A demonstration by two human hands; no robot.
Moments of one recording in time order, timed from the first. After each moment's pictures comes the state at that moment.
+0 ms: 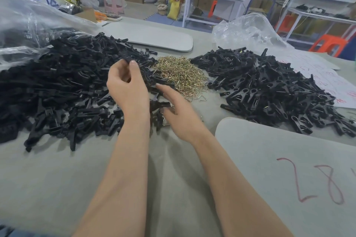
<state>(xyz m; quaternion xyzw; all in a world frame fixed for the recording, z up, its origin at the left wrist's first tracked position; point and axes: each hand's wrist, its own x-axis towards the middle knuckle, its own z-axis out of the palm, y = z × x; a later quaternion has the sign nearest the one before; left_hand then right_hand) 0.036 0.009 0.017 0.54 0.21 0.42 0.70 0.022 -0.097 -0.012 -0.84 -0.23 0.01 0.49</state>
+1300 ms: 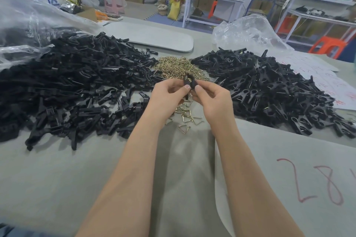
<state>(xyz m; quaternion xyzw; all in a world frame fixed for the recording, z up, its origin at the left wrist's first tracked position) 0.032 -0.019 0.005 0.70 0.00 0.08 0.71 0.034 -0.138 0.007 -0.74 -0.06 -0.13 0.66</state>
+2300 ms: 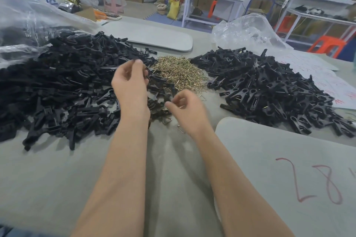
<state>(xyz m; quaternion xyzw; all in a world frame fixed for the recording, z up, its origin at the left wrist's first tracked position) 0.025 0.008 0.026 0.49 0.17 0.30 0.80 0.026 -0.105 -0.010 -0.86 -0.08 -0.05 0.51</state>
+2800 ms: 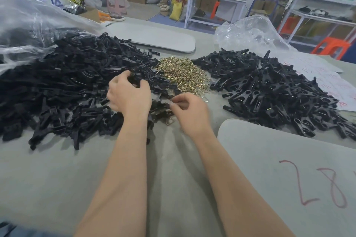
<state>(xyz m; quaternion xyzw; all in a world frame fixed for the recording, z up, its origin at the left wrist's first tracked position) 0.029 0.021 0.013 0.76 0.32 0.28 0.50 0.028 -0.102 -0.015 -0.84 -0.08 -0.08 0.52</state>
